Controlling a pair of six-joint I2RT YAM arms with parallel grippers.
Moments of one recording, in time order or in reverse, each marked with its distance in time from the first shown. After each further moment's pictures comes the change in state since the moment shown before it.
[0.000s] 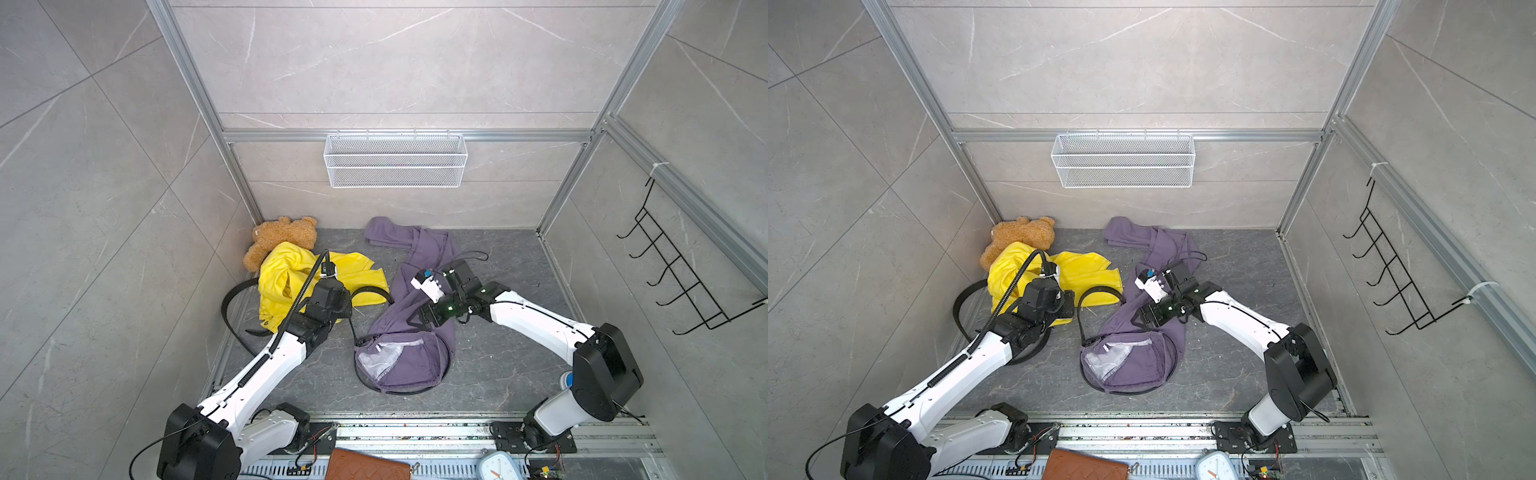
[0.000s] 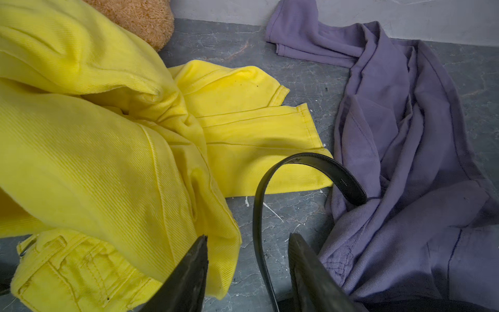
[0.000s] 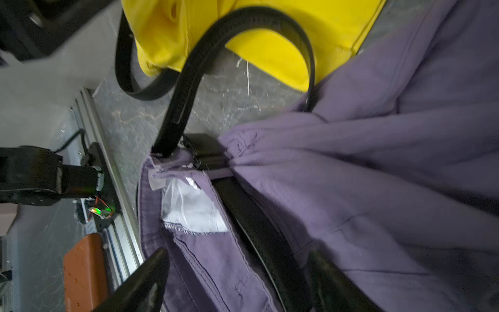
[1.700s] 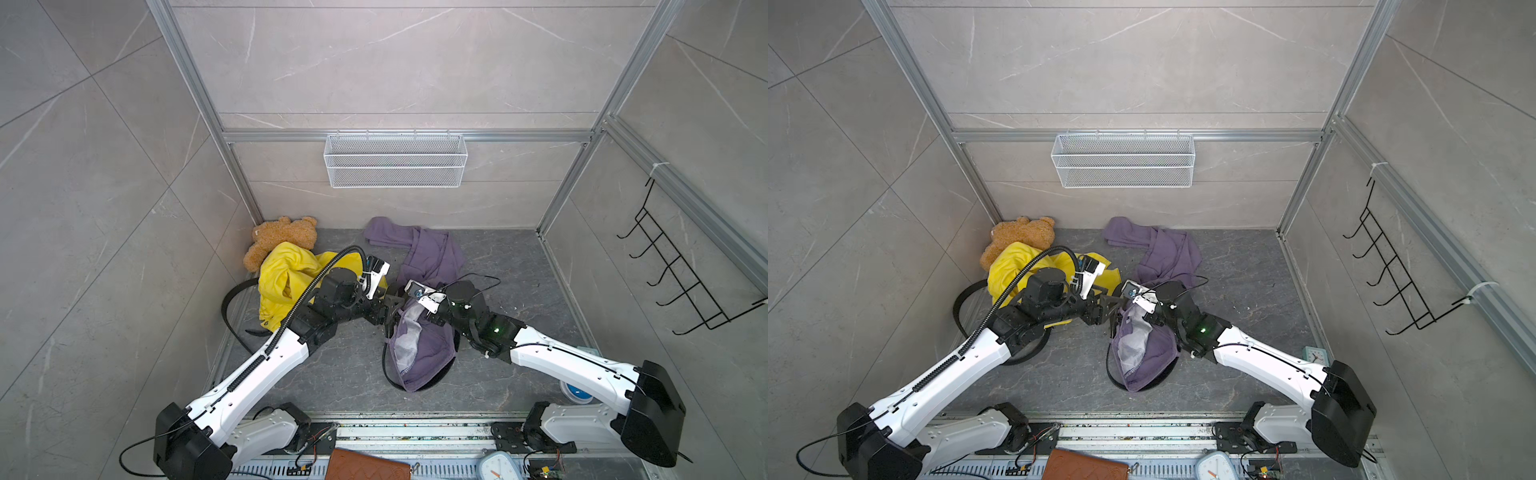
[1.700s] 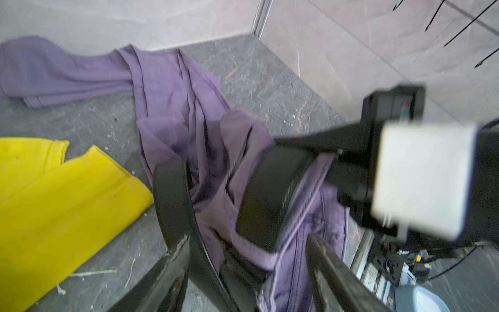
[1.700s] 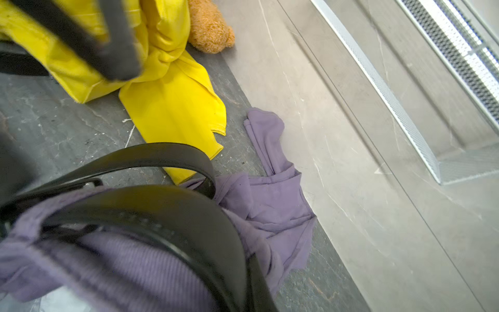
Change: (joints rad) left arm -0.167 -0.014 0.128 0.029 0.591 0.150; right arm 0.203 -0.288 -0.183 0.471 0.748 -0.601
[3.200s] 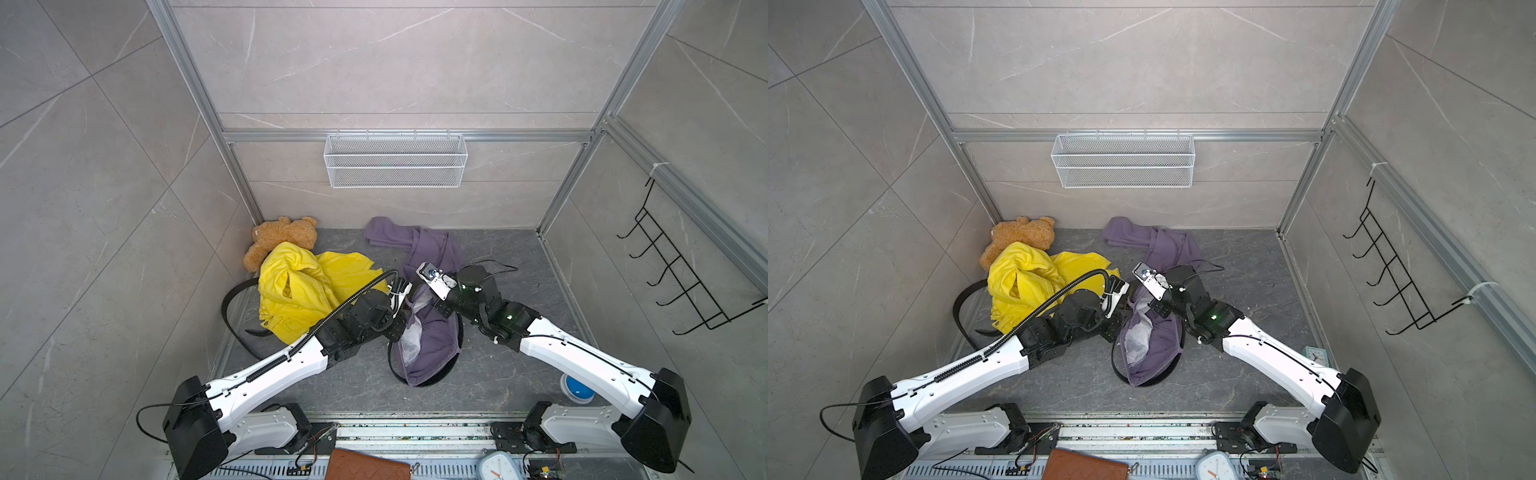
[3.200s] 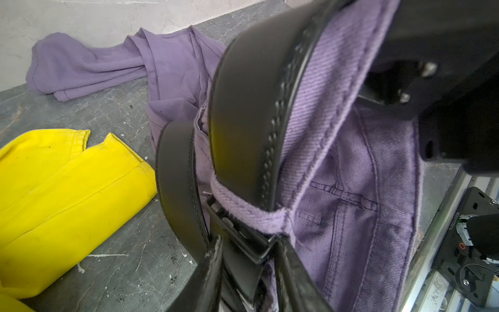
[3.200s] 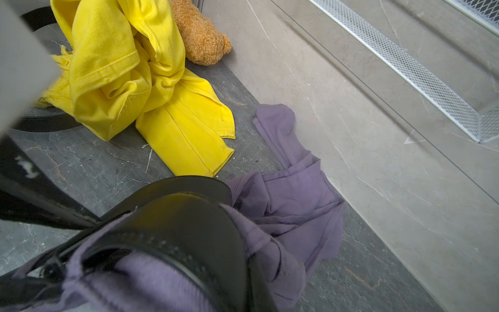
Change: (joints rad) left arm -0.260 0.089 -0.012 0.042 -0.404 0.024; right arm -0.067 -0.023 0.115 -0.181 -0.154 0.193
